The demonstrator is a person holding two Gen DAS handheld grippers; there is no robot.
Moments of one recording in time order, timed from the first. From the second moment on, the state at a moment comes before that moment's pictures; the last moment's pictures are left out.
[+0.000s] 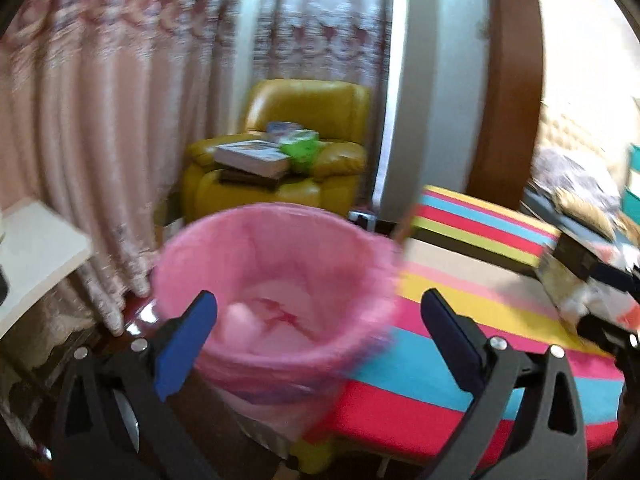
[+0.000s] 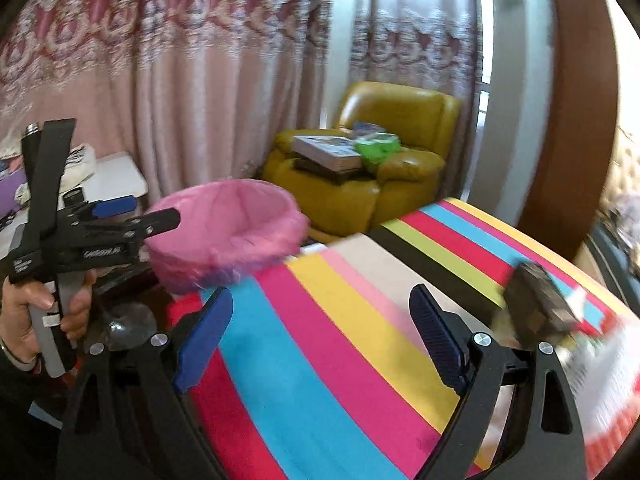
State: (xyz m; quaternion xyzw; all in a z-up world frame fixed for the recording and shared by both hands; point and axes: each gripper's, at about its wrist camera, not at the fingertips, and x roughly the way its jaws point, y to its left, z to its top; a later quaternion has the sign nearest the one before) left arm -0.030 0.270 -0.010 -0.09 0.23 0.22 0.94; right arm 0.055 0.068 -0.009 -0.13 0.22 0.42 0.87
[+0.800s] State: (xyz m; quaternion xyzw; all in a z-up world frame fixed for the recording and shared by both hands) left arm 0.062 0.066 -0.034 0.01 0.28 0.00 0.96; right arm 0.118 -0.171 -0.043 0.02 0.30 0.16 0.94
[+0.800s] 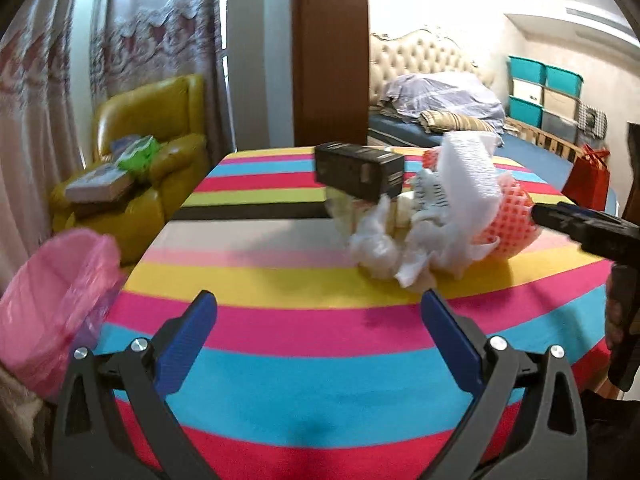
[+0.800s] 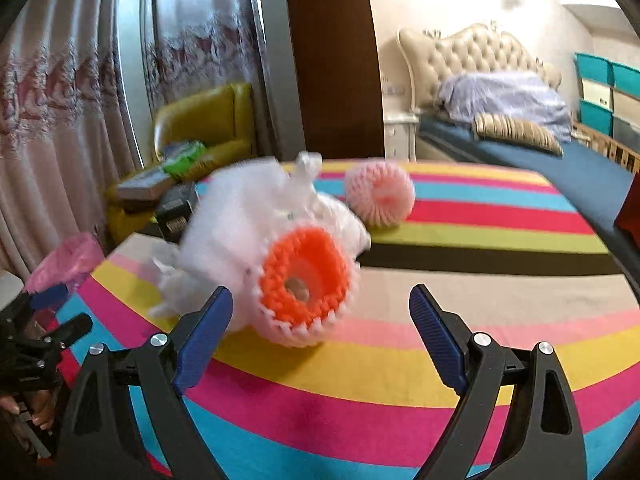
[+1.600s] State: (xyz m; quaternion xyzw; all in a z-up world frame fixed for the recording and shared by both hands) left arm 0.142 -0.046 -0.025 0.02 0.31 -0.12 0.94; right arm 0.099 -0.234 -0.039 0.04 0.26 0.09 0.96
